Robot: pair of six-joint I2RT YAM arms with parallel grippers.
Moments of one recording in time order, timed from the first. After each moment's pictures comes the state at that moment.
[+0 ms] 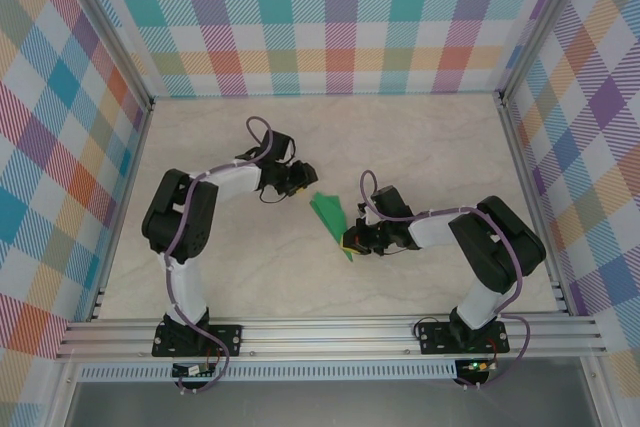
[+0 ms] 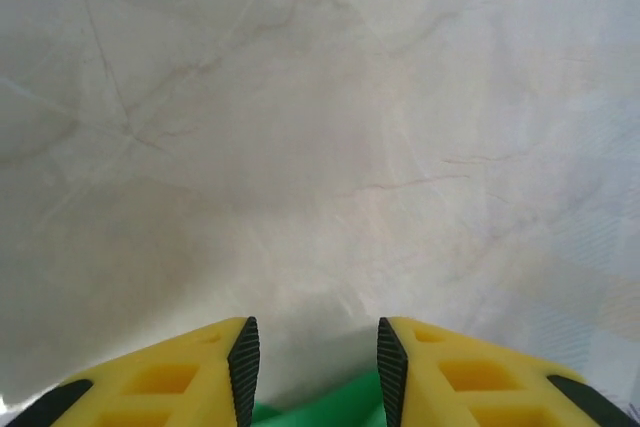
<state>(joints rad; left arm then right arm) -0.41 1.92 1.23 -0.24 0.37 -0.80 0.59 1.69 0.61 0.12 -0.66 0.86</state>
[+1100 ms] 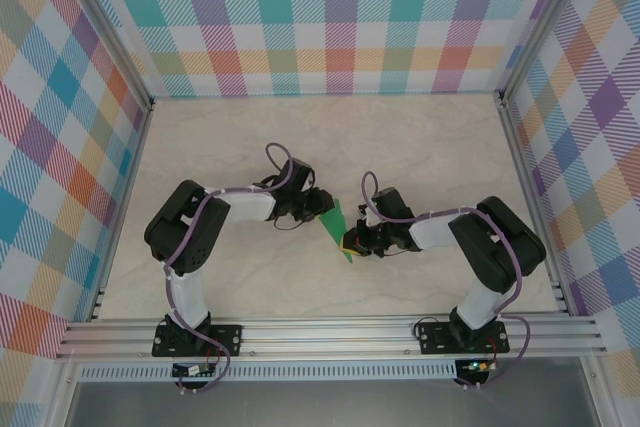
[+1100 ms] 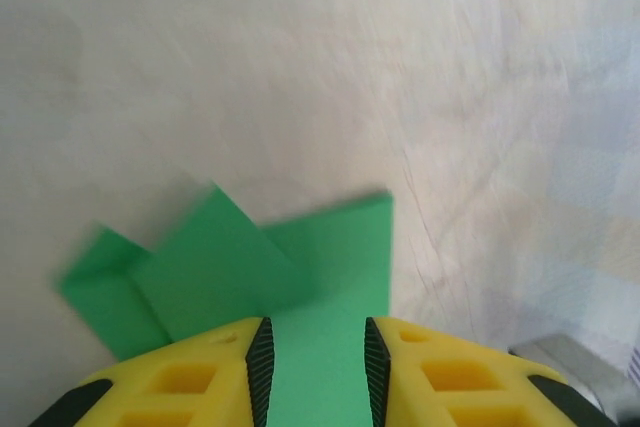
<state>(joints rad) -0.57 1.89 1.02 -0.03 0.31 -0.93 0.59 1.69 0.59 0.15 -0.68 0.88</state>
